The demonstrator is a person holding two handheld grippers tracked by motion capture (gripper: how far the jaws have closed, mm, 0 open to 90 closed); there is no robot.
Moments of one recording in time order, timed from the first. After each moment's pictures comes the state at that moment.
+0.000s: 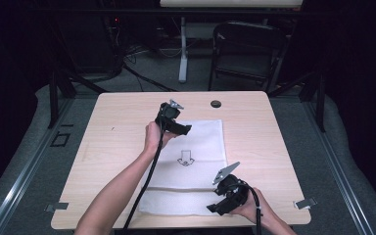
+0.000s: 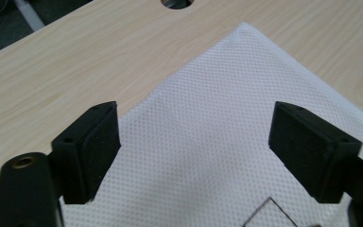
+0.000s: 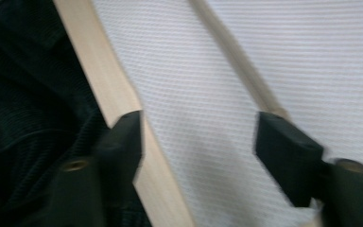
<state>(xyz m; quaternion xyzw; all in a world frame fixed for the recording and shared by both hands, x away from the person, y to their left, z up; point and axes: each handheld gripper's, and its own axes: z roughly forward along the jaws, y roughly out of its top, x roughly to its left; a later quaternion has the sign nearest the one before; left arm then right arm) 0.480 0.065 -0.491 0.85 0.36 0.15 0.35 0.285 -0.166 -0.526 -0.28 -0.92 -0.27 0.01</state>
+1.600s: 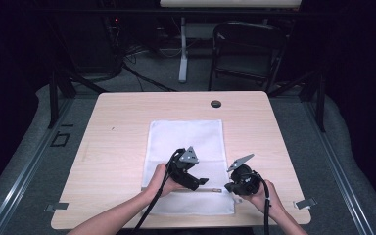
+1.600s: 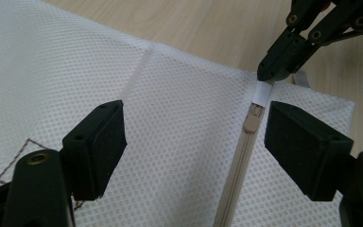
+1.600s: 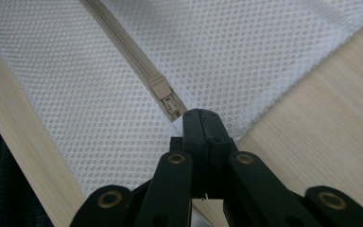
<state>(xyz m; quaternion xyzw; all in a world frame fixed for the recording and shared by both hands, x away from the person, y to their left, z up) 0.348 0.028 -0.531 0.91 0.17 0.04 0.39 0.313 -0.203 -0.542 -0.34 -0.91 -0.24 -0.04</state>
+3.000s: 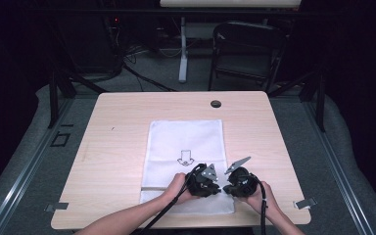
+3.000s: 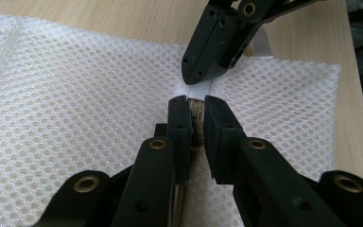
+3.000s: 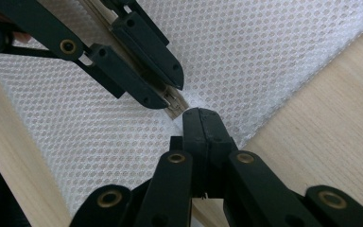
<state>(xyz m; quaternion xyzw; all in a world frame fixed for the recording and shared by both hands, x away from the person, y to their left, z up) 0.335 -0.021 -0.570 0.94 0.08 -0.01 0.34 0.314 -0.201 -0.556 -0.35 -0.90 -0.24 -0.03</state>
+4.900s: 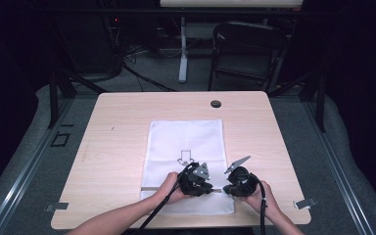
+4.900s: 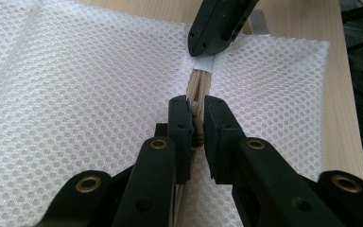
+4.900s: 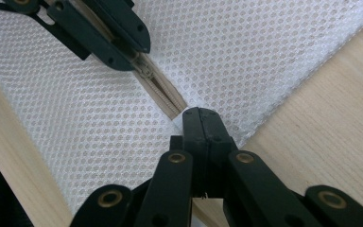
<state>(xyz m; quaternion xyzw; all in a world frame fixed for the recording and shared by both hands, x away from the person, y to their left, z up) 0.336 0.003 -0.564 0.94 0.09 -0.02 0.34 0.315 -0.200 -0.556 -0.36 -0.90 -0.23 -0.03</state>
